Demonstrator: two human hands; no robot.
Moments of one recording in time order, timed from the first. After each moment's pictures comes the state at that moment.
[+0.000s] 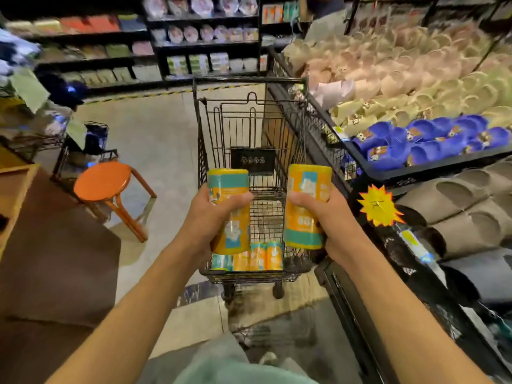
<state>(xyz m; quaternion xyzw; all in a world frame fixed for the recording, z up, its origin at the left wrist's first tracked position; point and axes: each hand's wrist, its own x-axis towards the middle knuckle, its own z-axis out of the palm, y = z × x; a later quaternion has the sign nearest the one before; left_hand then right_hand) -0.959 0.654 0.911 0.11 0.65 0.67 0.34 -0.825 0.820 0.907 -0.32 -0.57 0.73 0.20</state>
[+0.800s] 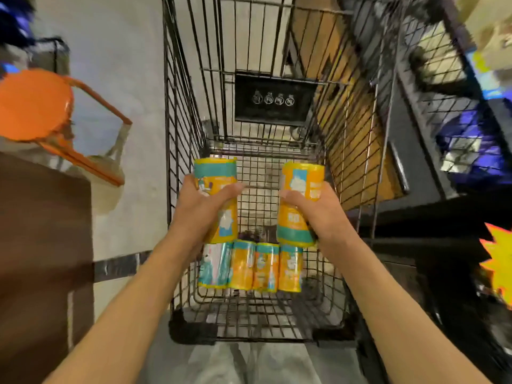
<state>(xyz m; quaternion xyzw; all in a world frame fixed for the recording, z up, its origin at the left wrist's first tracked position) -1.181 0.794 0.658 -0.08 0.73 0.58 0.35 -1.057 0.958 0.657 -0.47 -0.56 0.68 0.01</state>
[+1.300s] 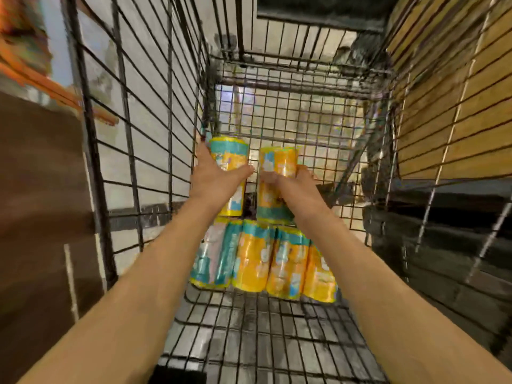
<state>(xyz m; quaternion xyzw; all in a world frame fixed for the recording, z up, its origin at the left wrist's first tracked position) -1.208 0.809 0.435 -0.09 0.85 0.39 0.34 -1.121 0.931 0.420 -0.53 -0.53 0.65 -0.14</state>
